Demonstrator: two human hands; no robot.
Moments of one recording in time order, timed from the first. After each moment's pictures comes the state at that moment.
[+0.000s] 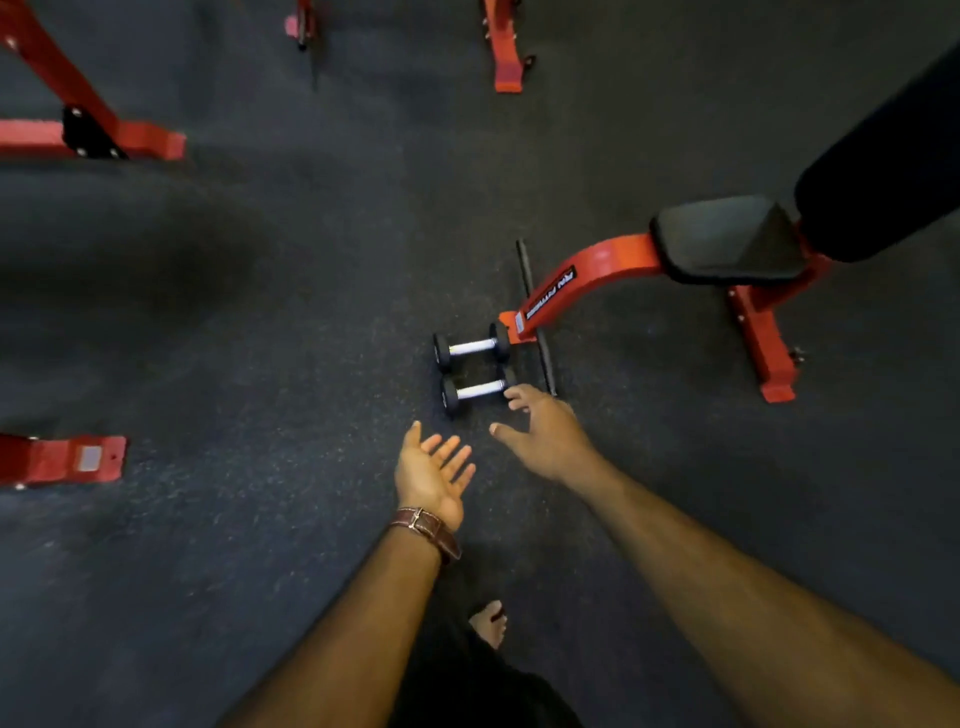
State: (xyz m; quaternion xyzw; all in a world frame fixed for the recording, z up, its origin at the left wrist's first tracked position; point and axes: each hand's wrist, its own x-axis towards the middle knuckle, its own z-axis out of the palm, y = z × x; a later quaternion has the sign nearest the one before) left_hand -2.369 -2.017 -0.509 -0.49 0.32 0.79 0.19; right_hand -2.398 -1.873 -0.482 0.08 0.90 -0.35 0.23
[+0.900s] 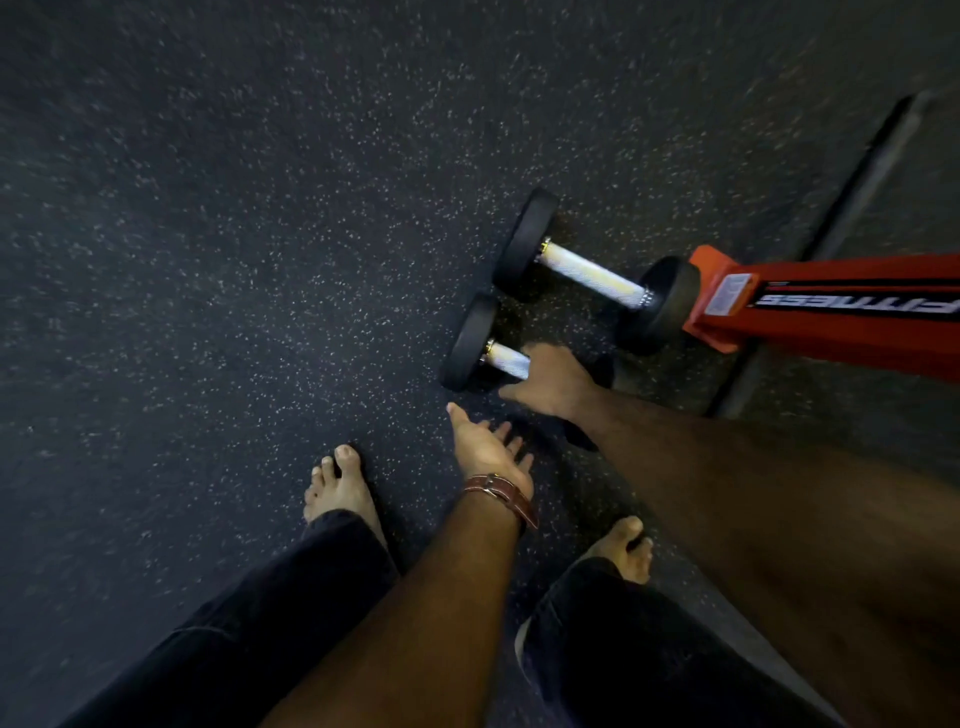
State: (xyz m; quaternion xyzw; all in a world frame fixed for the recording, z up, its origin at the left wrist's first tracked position) left_hand -2.596 -1.856 -1.100 -0.73 0.02 0.68 -0.01; right_hand -2.701 -1.827 -1.136 -0.21 0.85 -0.05 0.48
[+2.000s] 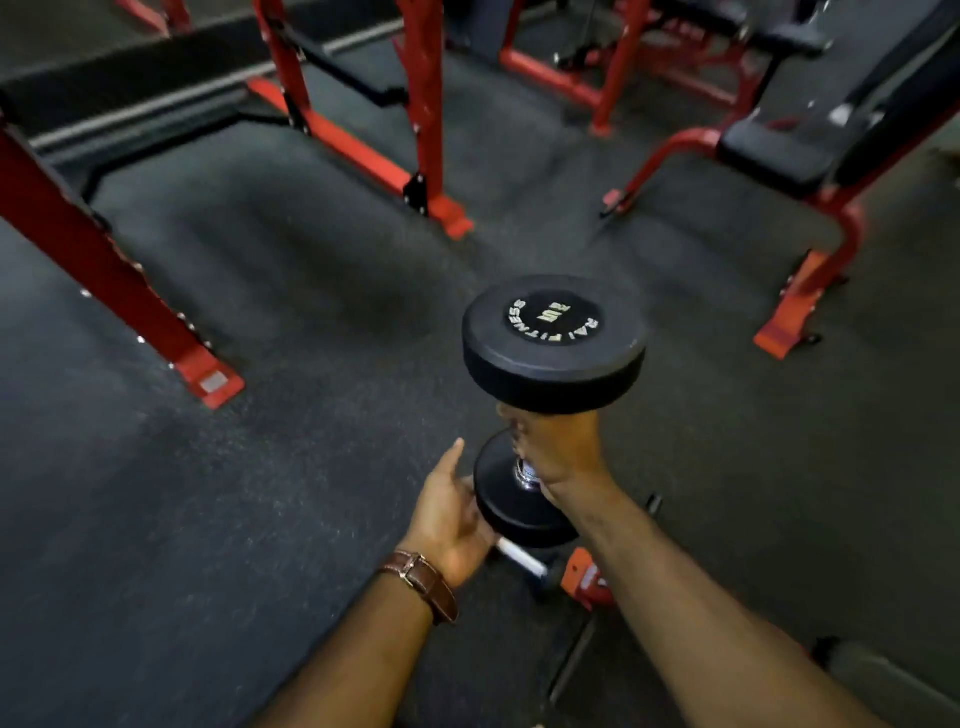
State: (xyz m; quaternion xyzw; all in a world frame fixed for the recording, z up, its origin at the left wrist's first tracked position) left_hand -2.653 -1.976 -0.475 -0.44 0.16 0.89 -0.03; right_hand -2.767 -1.930 -0.458 -0.13 0.68 -0.65 0.30
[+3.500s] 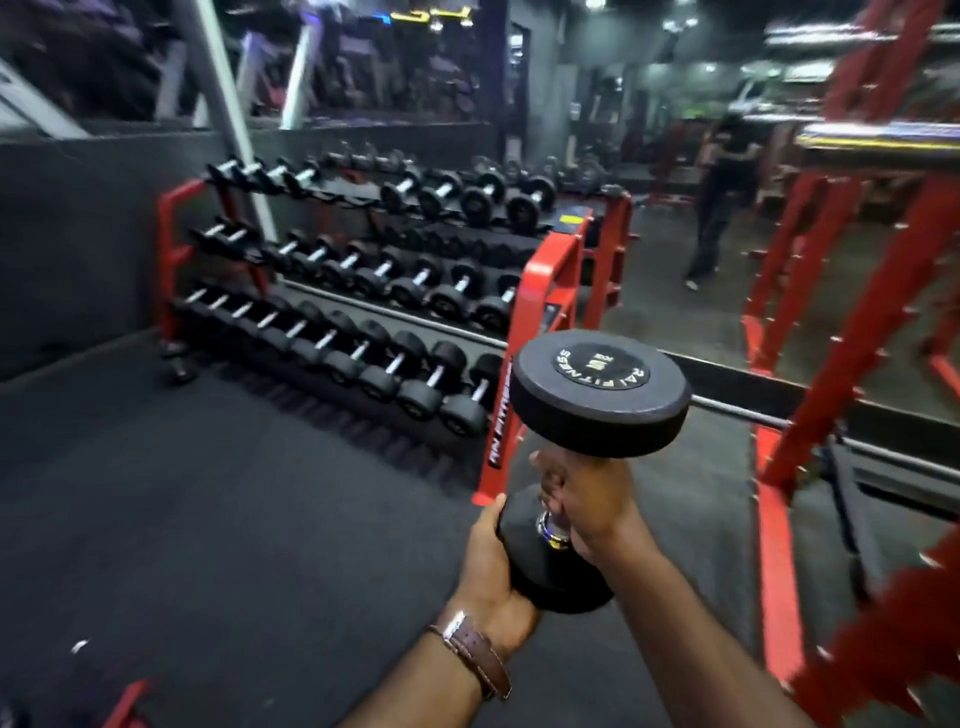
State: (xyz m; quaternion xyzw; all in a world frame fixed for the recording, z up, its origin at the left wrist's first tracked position) left_hand -1.941 -2.420 -0.217 -0.36 -0.01 0.65 -0.67; right_hand -2.000 -2.480 -0.156 -0.49 0.36 -0.41 0.68
